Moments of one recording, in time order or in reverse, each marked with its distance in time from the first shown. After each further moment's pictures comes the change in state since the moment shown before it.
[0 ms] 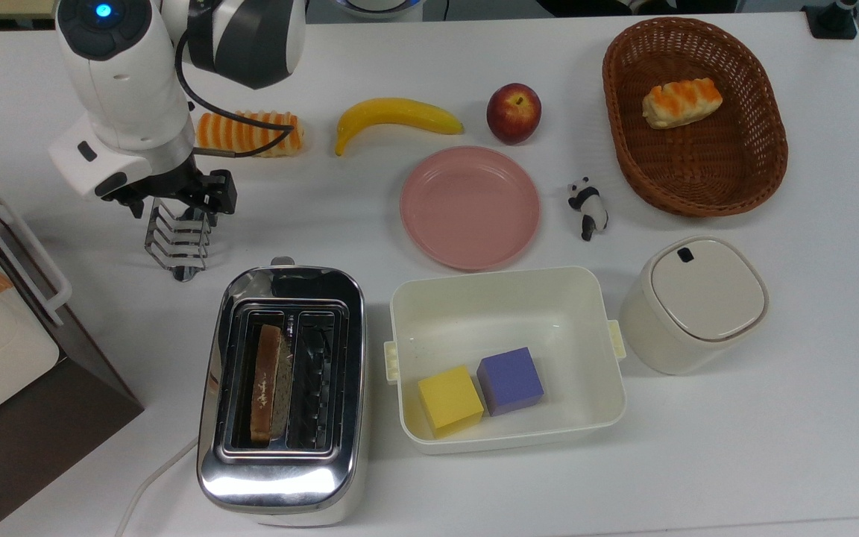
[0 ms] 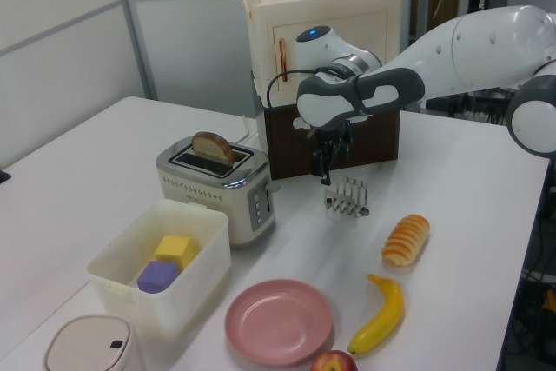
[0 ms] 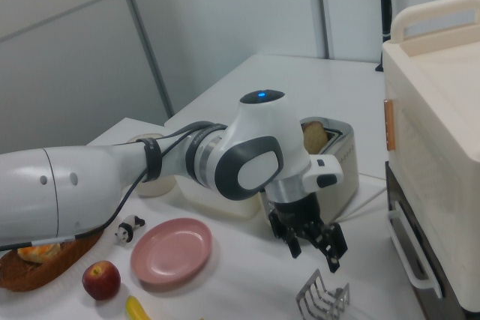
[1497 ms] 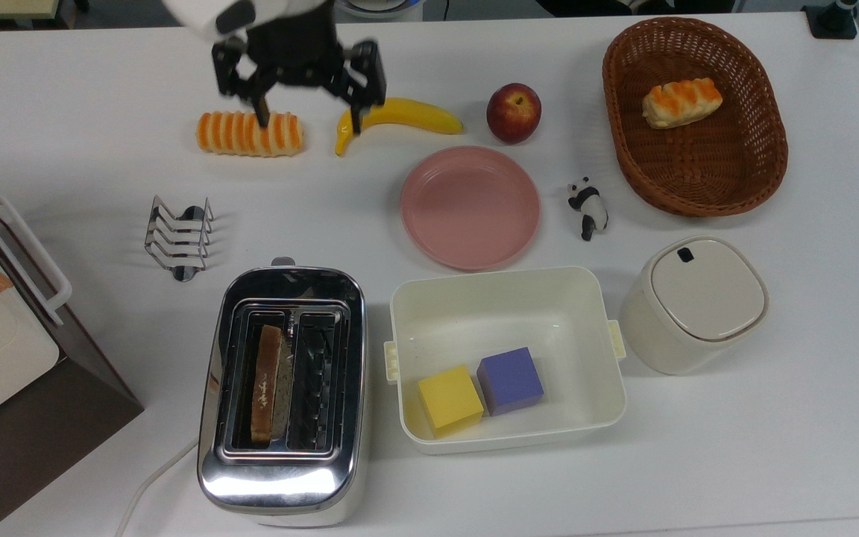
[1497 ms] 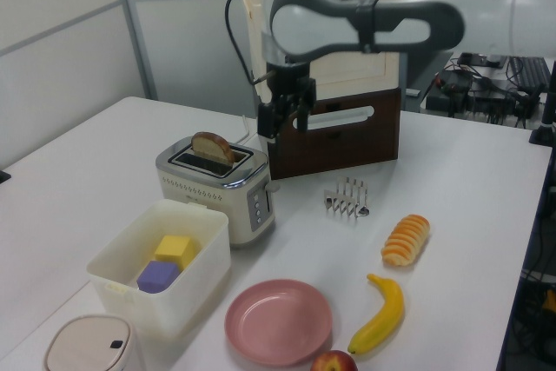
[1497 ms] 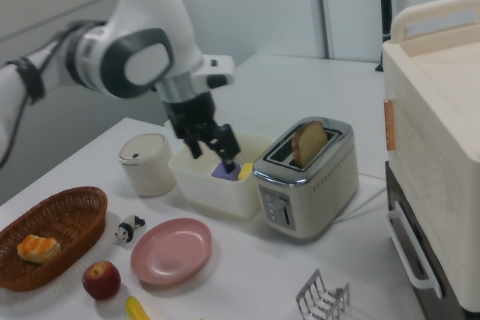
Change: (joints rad) arm 0.179 -0.237 0.061 0.112 0.129 -0.282 0.210
